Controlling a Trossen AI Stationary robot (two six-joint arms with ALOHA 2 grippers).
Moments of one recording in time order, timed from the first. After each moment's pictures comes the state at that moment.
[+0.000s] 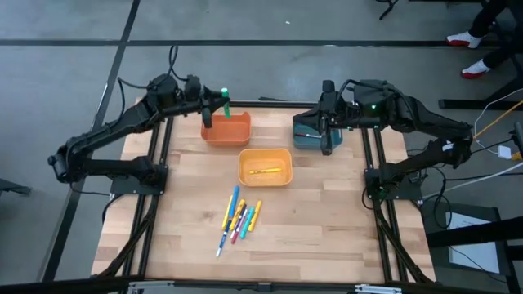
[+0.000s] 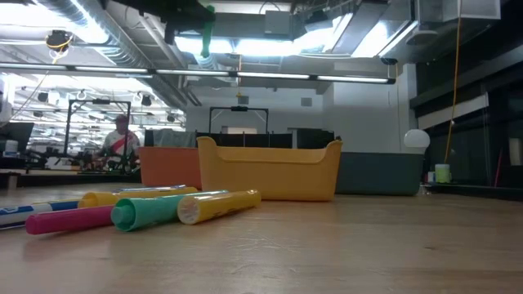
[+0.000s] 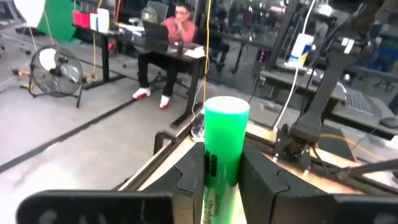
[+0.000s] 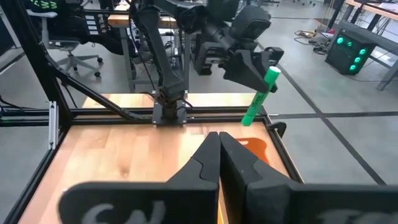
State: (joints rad) left arm 0.64 0.99 0.95 -0.08 0.25 -0.17; right arm -0.08 1.26 1.68 -0.67 0.06 -0.06
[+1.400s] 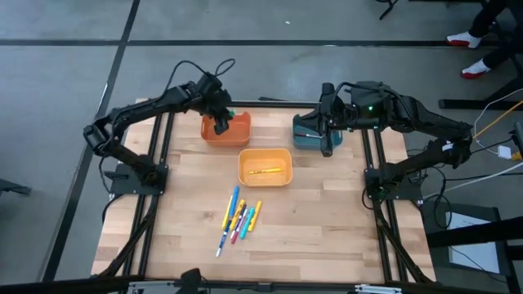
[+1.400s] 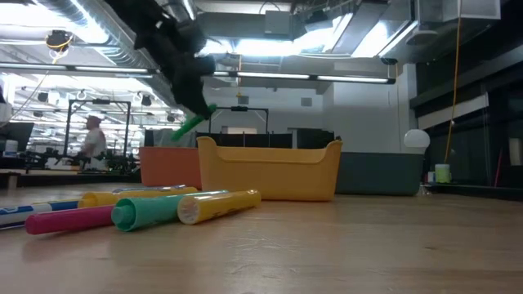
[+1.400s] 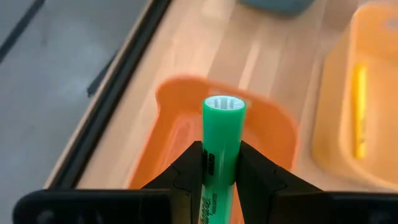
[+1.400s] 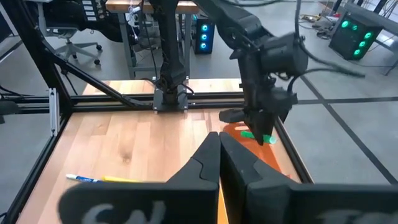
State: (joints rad) left arm 0.74 1.46 1.10 -0.58 0.22 0.29; right arm -0.08 1.26 1.68 -0.73 0.06 -0.05
